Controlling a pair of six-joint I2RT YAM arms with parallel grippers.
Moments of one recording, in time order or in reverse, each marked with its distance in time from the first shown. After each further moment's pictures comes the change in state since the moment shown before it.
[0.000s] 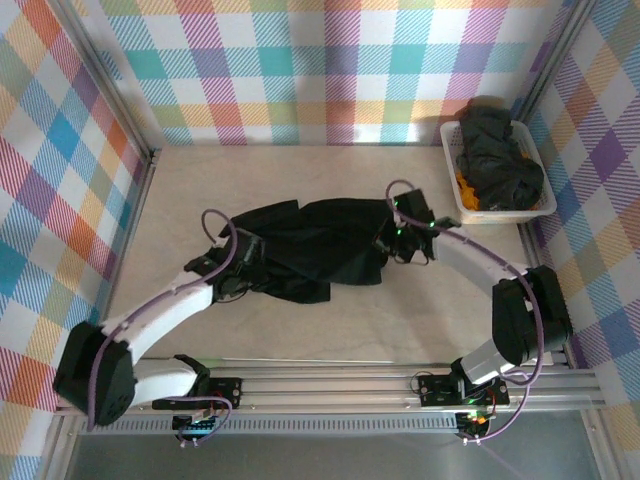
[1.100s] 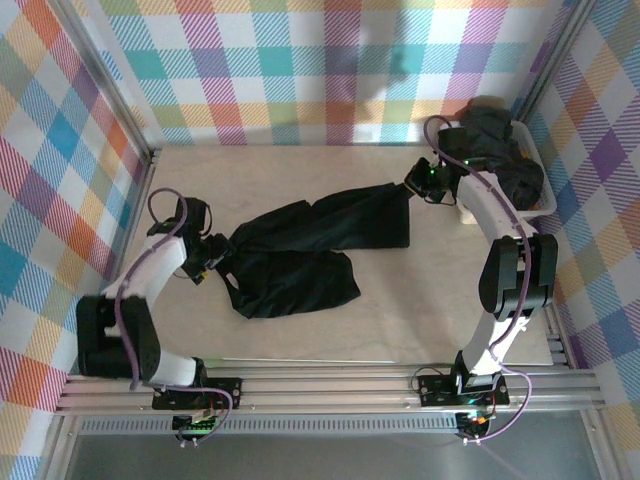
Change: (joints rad) left arm 0.490 0.296 0.259 -0.193 0.246 0.101; right arm -0.268 0.278 0.536 -0.210 -0.086 -0.212
